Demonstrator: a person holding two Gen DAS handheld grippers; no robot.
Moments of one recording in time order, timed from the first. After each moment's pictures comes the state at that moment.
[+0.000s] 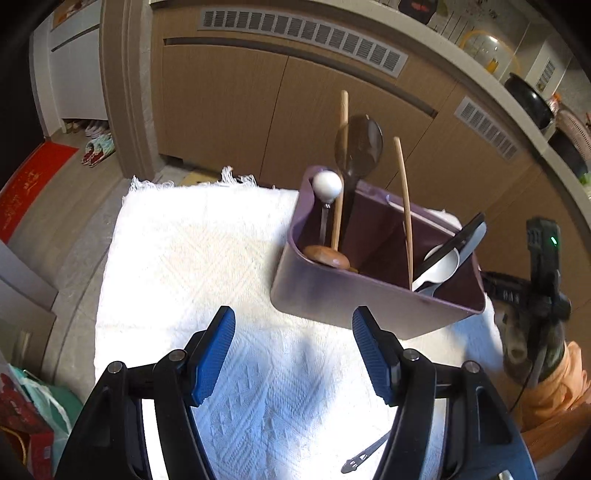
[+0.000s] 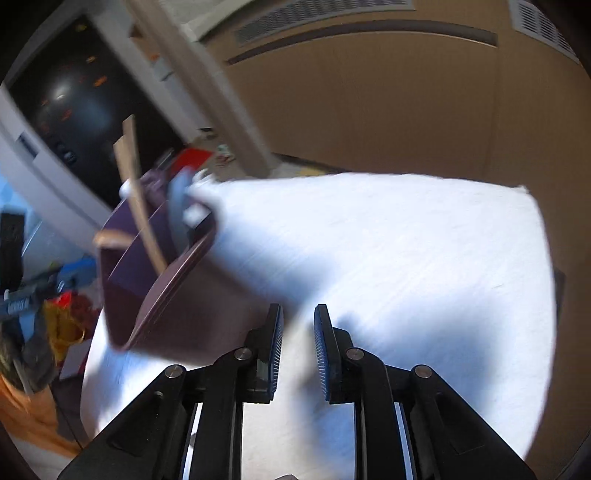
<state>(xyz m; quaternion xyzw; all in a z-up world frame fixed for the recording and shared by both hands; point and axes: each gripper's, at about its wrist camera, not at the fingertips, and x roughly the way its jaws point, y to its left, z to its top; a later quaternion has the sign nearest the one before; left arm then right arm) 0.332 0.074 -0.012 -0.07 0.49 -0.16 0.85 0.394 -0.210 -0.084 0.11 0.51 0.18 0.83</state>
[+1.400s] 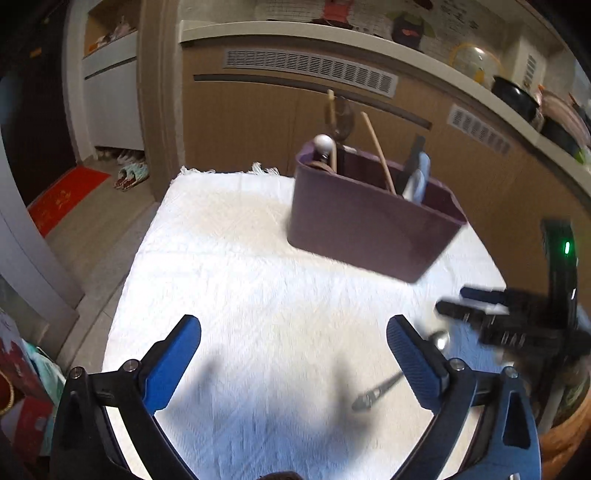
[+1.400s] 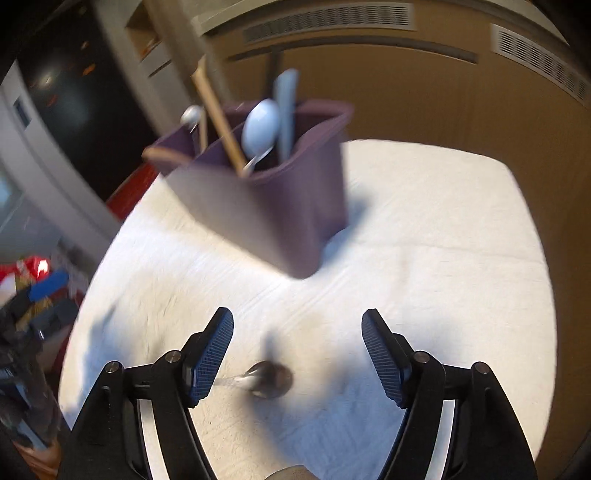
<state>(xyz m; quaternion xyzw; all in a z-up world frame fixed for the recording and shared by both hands) 0.213 0.084 -0.028 -0.05 0.41 -0.11 0.90 0.267 -0.120 -0.089 0.05 0.49 0.13 0.86</state>
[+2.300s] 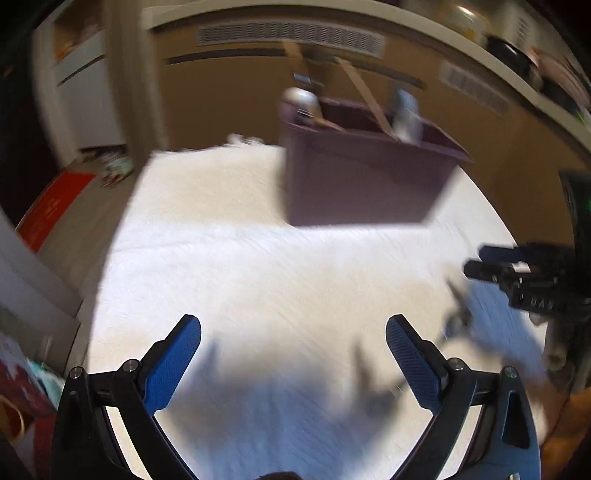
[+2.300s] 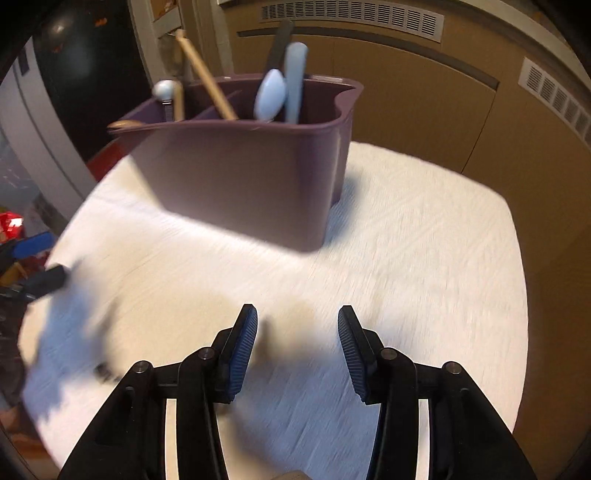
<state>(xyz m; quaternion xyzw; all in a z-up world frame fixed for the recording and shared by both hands) 0.222 0.042 -0.058 0.03 0.47 -0.16 0.87 0.280 -0.121 -0.090 -0.03 0.50 0.12 0.86</state>
